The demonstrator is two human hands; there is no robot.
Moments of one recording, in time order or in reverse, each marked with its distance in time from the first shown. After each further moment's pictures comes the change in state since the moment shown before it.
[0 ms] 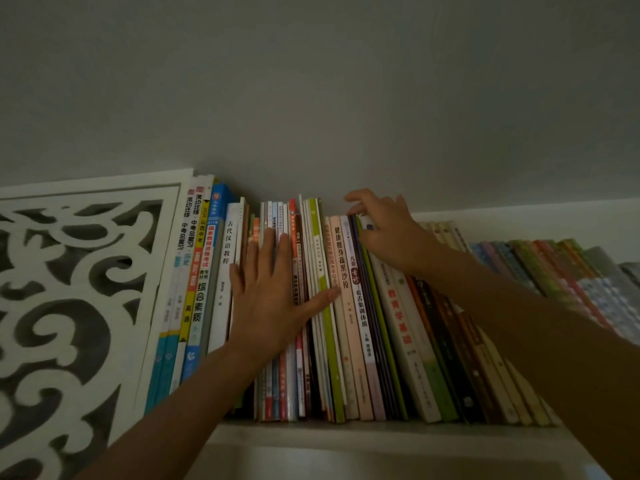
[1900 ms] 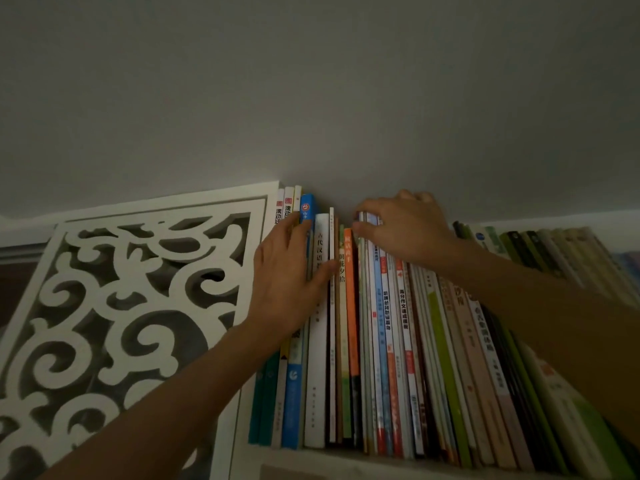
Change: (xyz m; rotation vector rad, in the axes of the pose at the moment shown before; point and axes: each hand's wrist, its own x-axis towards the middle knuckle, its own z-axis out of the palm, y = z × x) left_hand 0.032 -0.077 -0.053 -0.052 0.209 0.106; right_hand 0.067 -0.056 0.063 -0.400 0.054 -0.076
